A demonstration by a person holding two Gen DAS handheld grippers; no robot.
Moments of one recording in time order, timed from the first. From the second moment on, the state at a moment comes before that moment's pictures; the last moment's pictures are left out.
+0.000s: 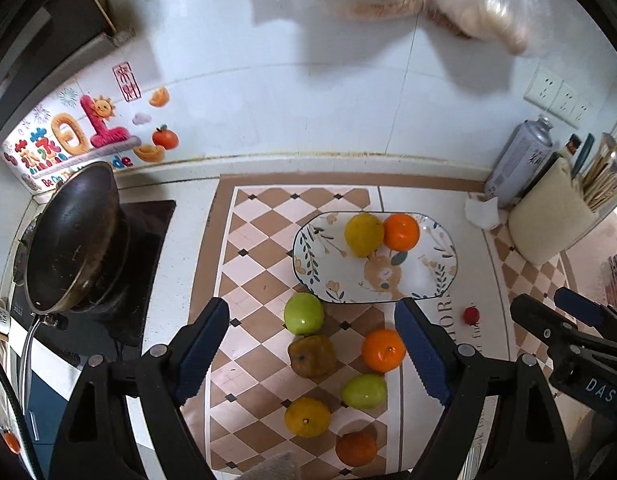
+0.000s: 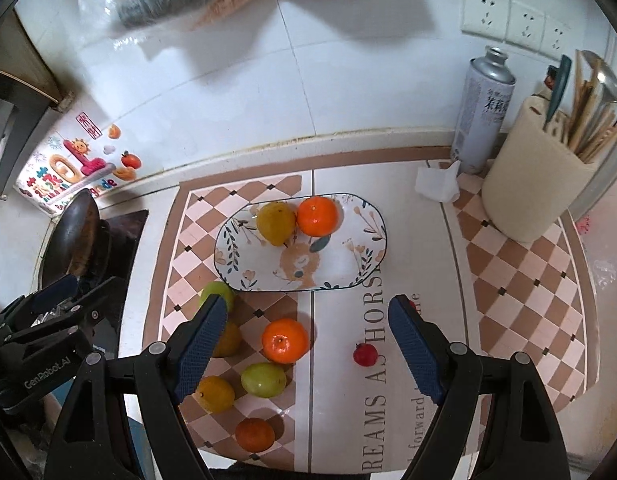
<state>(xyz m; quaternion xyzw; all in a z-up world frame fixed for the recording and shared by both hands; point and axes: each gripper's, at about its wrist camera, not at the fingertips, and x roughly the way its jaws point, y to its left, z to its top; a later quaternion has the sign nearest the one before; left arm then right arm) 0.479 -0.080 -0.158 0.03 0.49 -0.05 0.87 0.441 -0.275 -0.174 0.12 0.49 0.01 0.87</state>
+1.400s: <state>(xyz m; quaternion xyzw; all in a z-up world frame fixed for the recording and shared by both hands) 0.483 -0.048 -0.333 -0.08 0.70 0.01 0.71 0.479 -0.245 -0.416 0.10 0.67 0.10 0.73</state>
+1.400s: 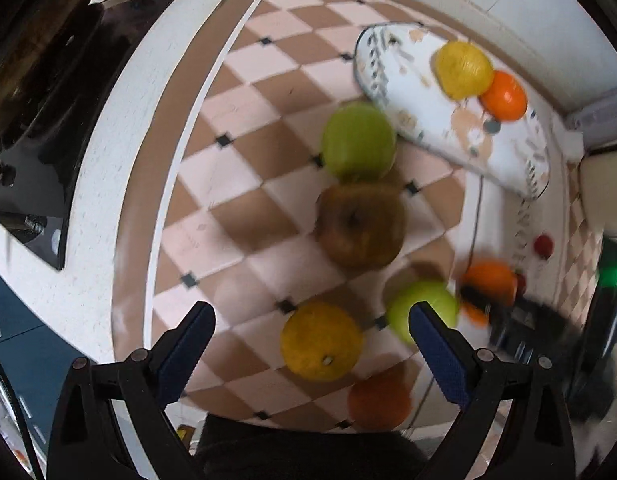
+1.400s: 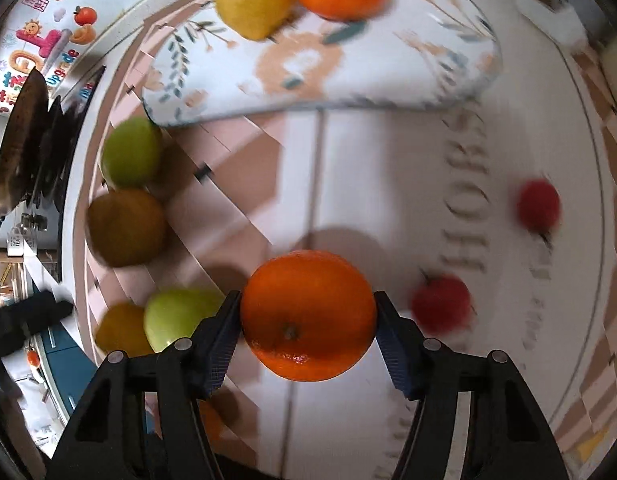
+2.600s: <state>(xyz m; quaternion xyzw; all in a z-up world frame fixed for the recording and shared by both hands) 0.507 -0.096 -0.401 -0.01 0.73 -0.02 0.69 0.453 -0.259 -0.417 0.13 0.66 0.06 0.73</state>
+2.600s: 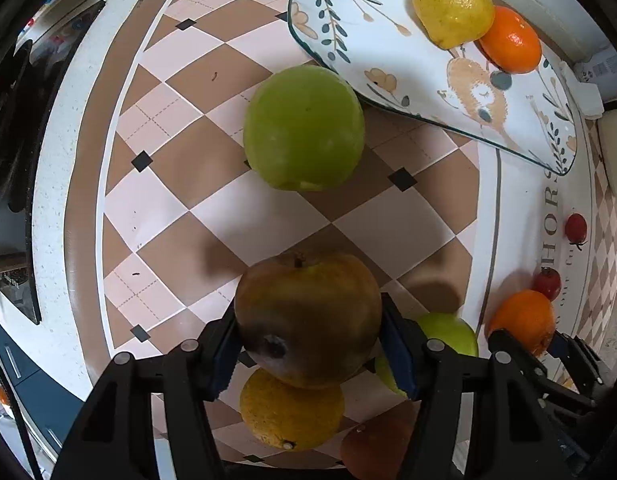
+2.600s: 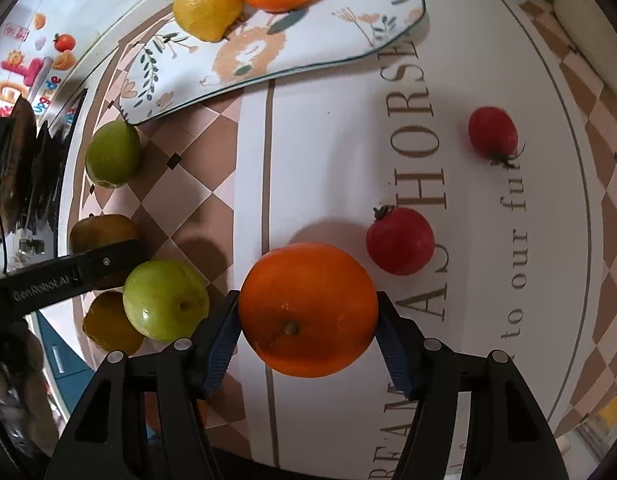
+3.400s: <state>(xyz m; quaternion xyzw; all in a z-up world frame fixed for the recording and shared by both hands) 0.686 -0.073 -0.347 -0.11 0.71 -0.04 0.70 0.623 -0.234 -0.380 0.16 0.63 0.09 0.75</state>
